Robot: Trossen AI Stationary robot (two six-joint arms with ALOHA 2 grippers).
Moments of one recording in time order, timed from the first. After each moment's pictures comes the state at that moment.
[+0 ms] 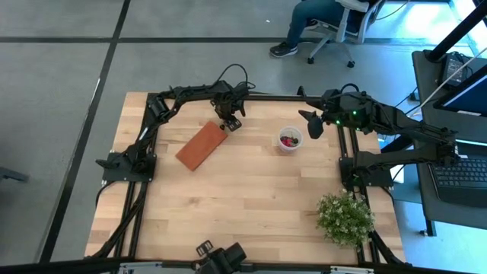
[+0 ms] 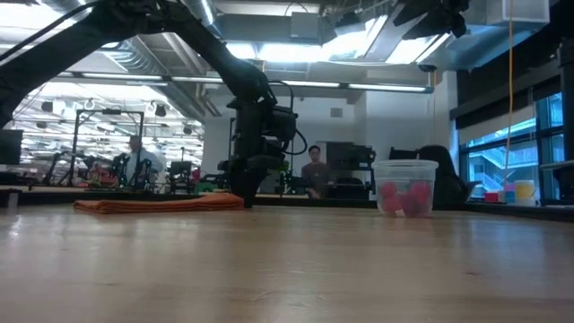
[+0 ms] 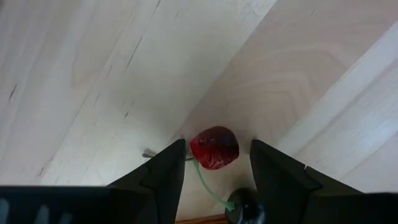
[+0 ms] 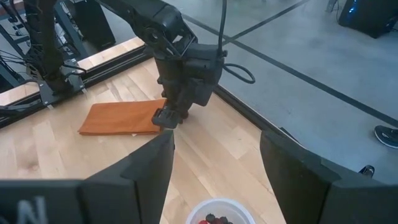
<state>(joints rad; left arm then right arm) 0.61 2.24 1.72 -1.03 -0.03 -0.04 -0.23 0.91 1.10 -0.65 0.32 0.28</state>
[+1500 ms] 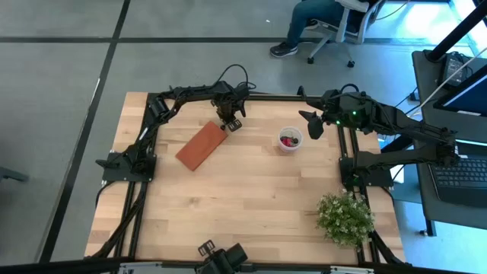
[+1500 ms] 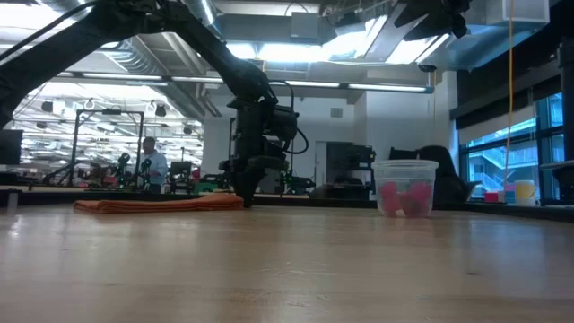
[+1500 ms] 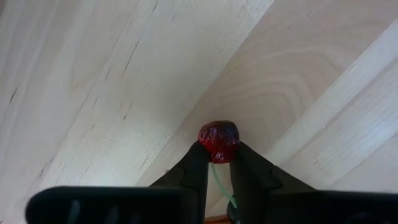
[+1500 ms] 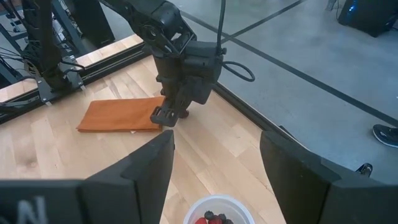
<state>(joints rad) 0.61 2.24 1.72 -1.00 -0.04 -0.04 -0.23 0.91 1.10 -0.66 0.32 0.28</state>
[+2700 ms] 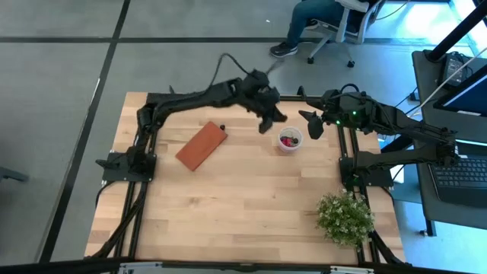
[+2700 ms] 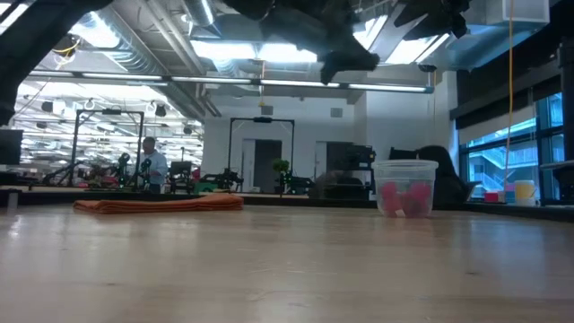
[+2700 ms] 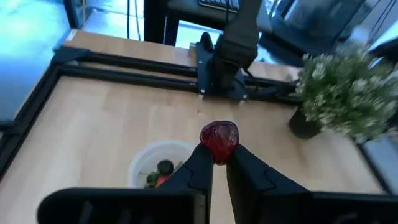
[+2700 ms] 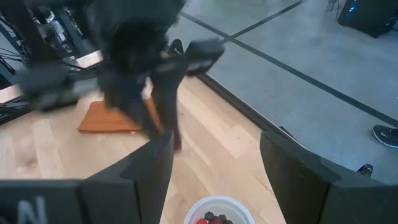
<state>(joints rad) 0.37 2.04 1.94 -0.44 0.46 0.01 -0.23 0.91 1.10 -0.66 0.32 0.28</state>
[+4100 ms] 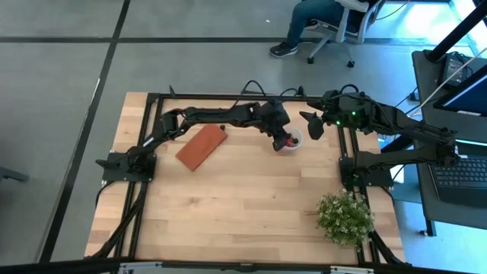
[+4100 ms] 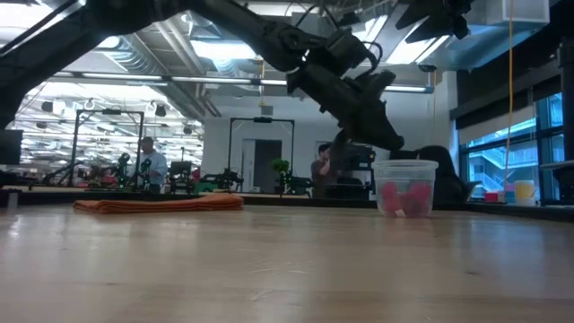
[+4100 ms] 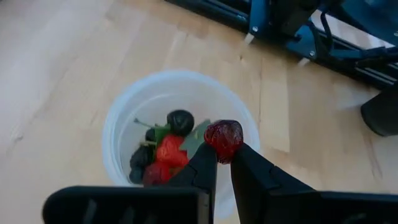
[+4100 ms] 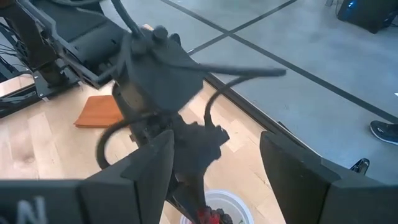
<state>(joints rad) 0.28 2.30 1.93 -0.33 0.28 -0.19 -0.23 0.91 1.10 -0.68 0.32 0.28</state>
